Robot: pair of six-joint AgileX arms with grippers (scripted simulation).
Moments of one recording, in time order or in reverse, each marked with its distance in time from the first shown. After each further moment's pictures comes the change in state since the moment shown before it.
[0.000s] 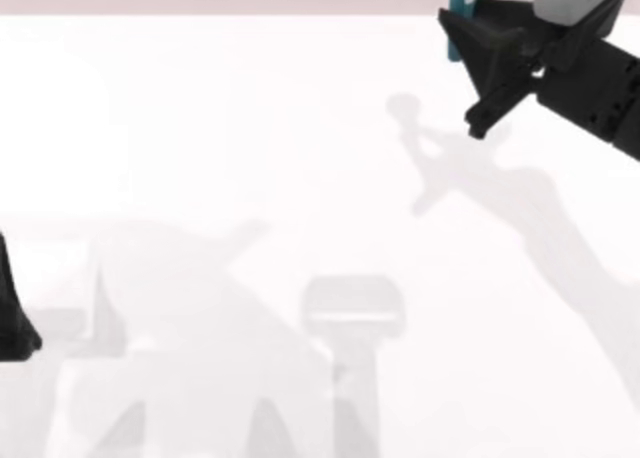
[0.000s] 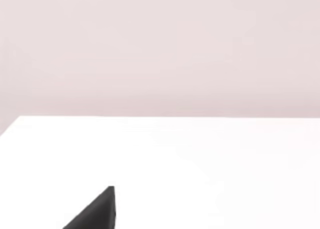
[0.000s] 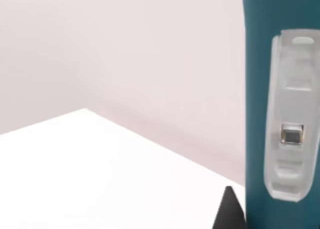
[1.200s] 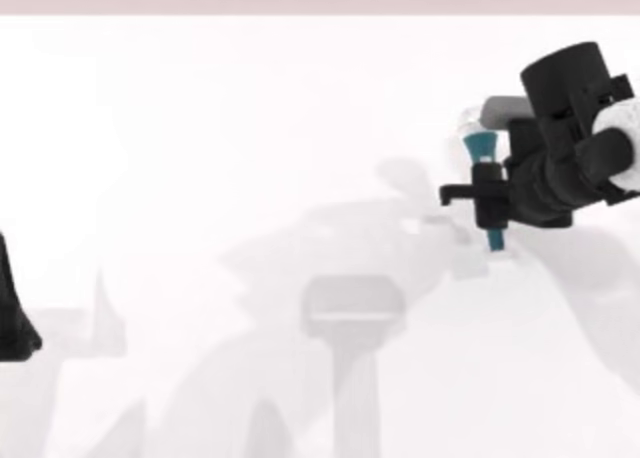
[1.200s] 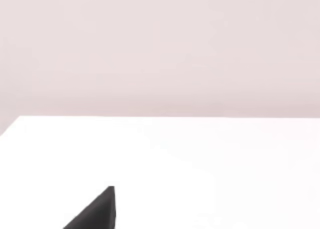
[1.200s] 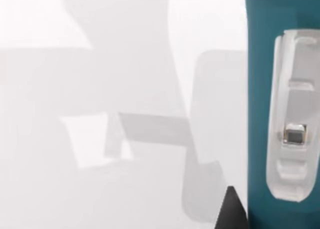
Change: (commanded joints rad) left arm 0.000 0.000 0.000 0.000 0.000 0.000; right arm 0.012 0.310 0.299 -1.066 0.363 0.255
